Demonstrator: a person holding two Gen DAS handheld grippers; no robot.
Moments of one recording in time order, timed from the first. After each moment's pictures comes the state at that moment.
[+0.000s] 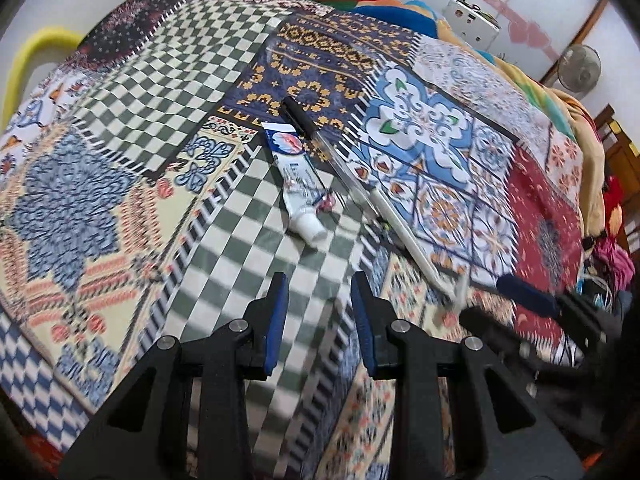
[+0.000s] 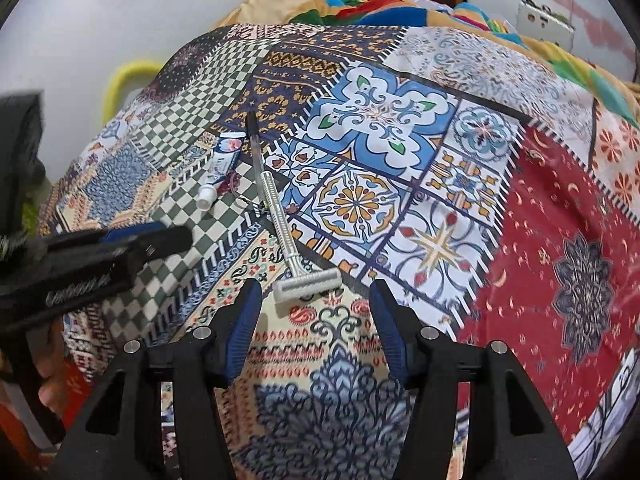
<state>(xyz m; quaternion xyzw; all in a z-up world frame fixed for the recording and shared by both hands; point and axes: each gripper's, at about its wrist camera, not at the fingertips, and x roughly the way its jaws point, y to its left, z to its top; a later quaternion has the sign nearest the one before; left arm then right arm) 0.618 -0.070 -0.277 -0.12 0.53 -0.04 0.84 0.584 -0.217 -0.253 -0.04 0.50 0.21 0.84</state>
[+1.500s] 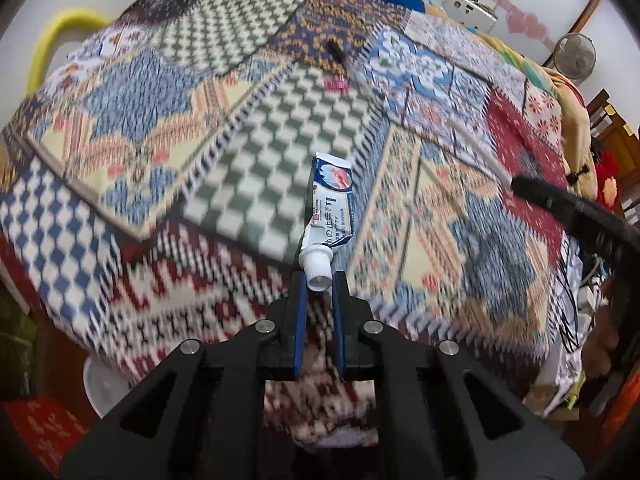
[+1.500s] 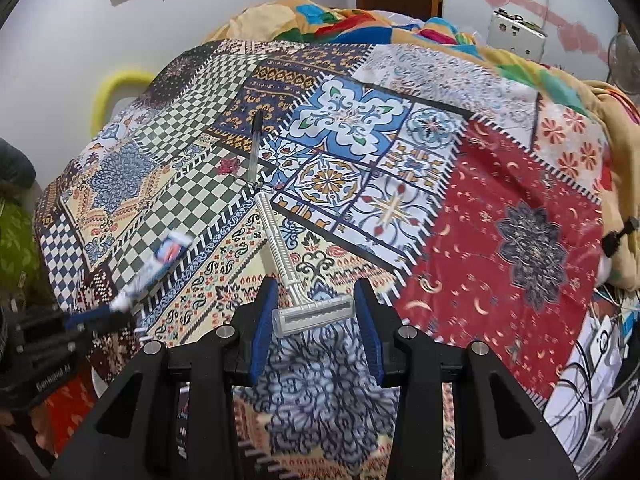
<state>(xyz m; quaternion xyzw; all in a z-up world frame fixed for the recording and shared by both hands) 0.479 -0.067 -0.269 -0.11 0.54 -0.04 0.83 0.533 -0.241 -0.225 -0.04 0.48 0.16 0.86</state>
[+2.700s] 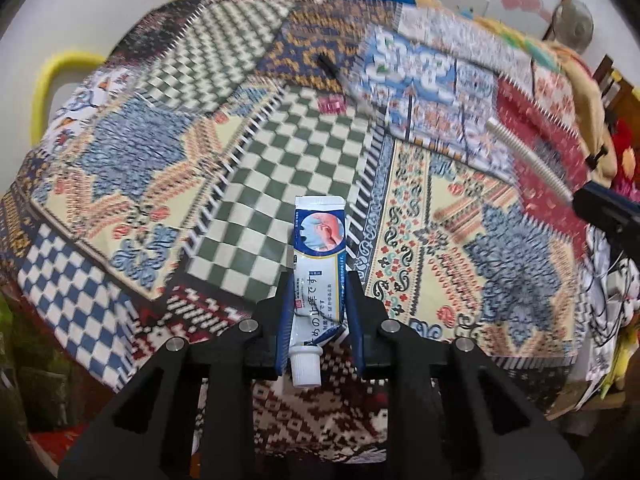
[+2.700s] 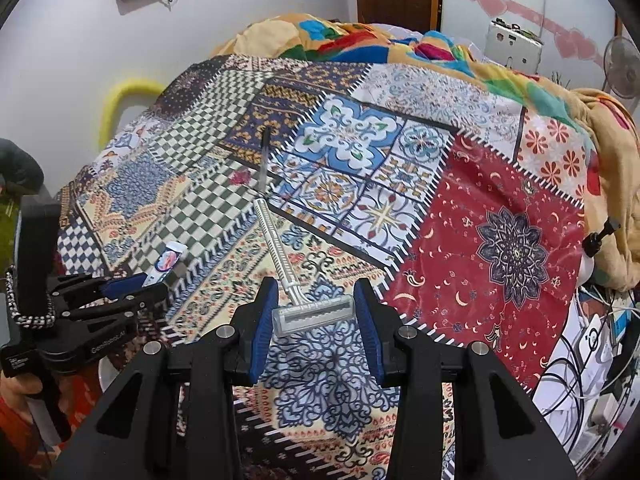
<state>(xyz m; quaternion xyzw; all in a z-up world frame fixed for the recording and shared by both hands) 0.511 -0.077 -0.255 -0.04 0.53 -0.02 0.85 0.514 -0.244 -0.195 -0.04 0.46 0.17 0.87</state>
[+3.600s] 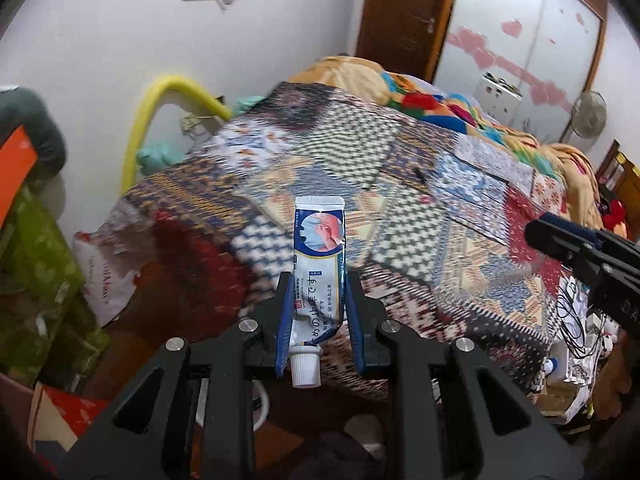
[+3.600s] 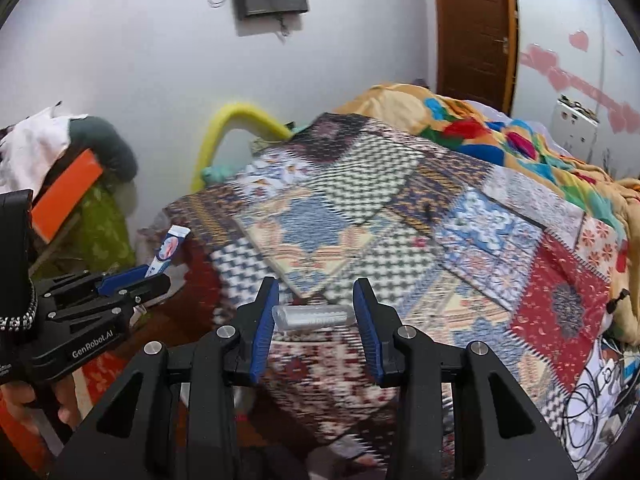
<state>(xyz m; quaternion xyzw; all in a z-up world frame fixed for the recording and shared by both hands) 0.323 0.080 -0.109 -0.09 0.41 0.08 0.91 0.391 -0.094 -0.094 -0.06 0.38 0.29 0.88</state>
